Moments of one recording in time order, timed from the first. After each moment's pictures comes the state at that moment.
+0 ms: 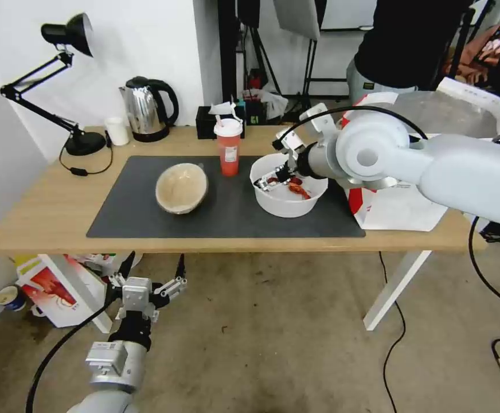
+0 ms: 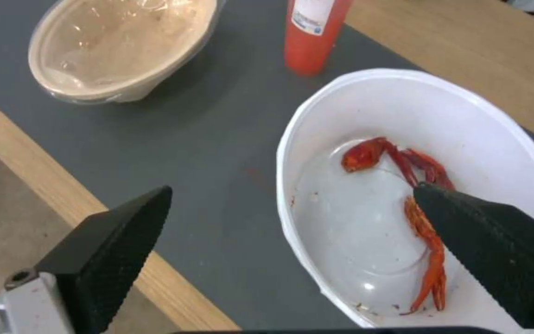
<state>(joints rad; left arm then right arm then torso) 1.80 -1.50 -0.55 -2.30 0.00 0.00 0.00 0.51 0.73 -1.04 1.89 1.80 -0.72 0.50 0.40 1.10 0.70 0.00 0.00</state>
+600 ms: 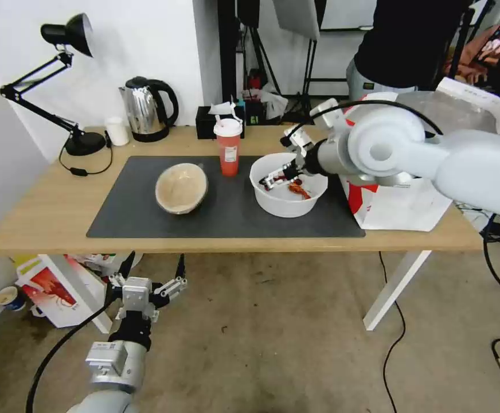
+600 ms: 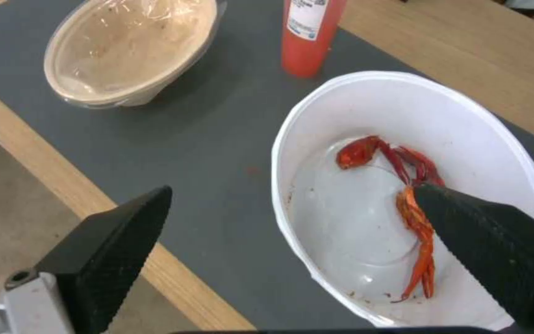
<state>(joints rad) 1.80 -1.50 -0.55 -2.30 0.00 0.00 0.00 0.57 0.69 -1.07 1.91 1.84 -0.72 0.46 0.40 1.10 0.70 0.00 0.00</state>
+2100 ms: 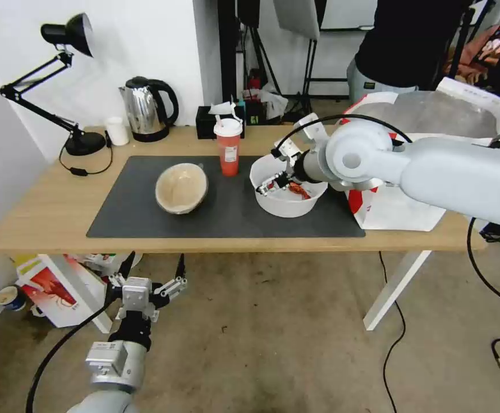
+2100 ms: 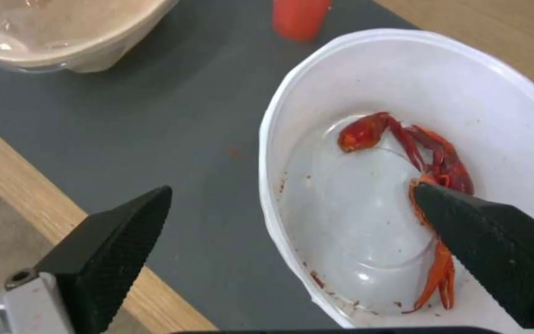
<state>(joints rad) 1.80 -1.50 -0.55 -2.30 0.00 0.00 0.00 0.51 0.79 -1.11 1.80 1.78 -0.72 0.48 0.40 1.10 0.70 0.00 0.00</state>
